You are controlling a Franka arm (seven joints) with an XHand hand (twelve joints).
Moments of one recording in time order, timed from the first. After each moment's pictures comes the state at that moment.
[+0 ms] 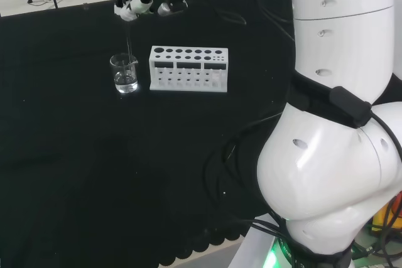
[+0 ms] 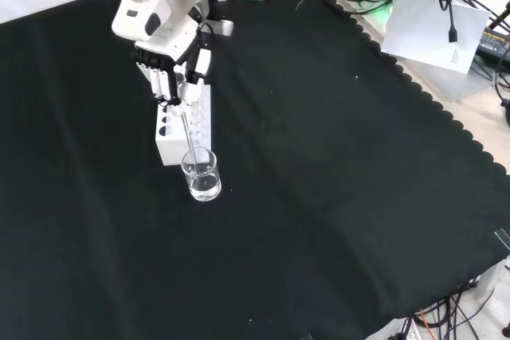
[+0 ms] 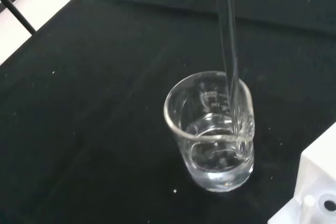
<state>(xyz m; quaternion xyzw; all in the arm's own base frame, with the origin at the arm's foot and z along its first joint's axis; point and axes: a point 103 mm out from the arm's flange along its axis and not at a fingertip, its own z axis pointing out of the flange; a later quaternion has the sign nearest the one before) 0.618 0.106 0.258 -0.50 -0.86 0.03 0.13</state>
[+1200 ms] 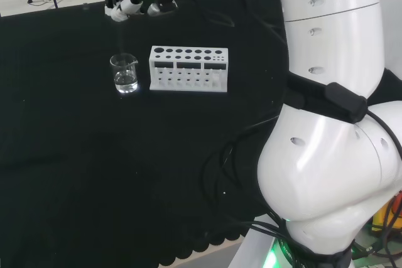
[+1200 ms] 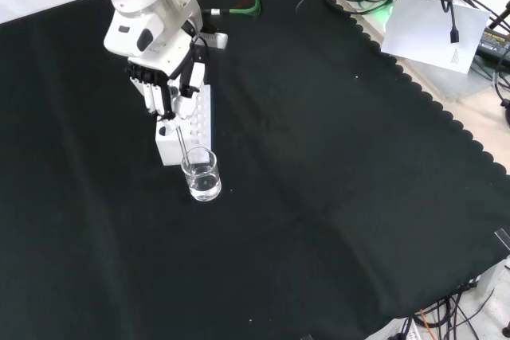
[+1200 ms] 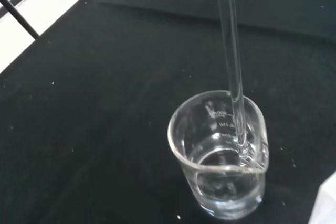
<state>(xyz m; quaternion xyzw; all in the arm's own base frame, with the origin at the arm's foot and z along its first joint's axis) 0.641 0.120 0.253 -0.49 -0.86 0.03 0.13</state>
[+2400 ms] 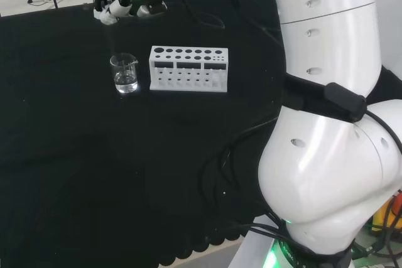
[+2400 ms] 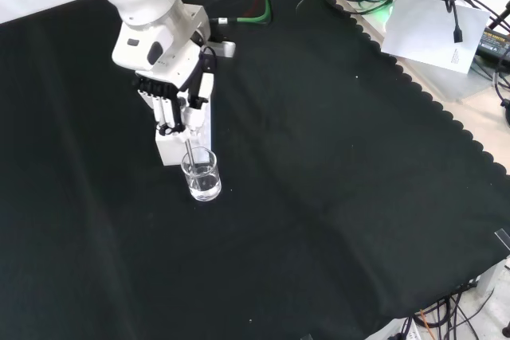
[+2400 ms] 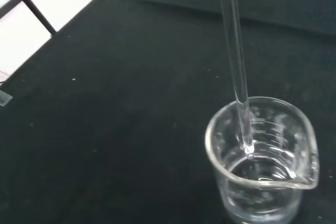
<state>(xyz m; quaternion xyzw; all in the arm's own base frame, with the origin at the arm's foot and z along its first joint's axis) 0.643 0.149 0.250 -0.48 -0.87 0.03 0.13</state>
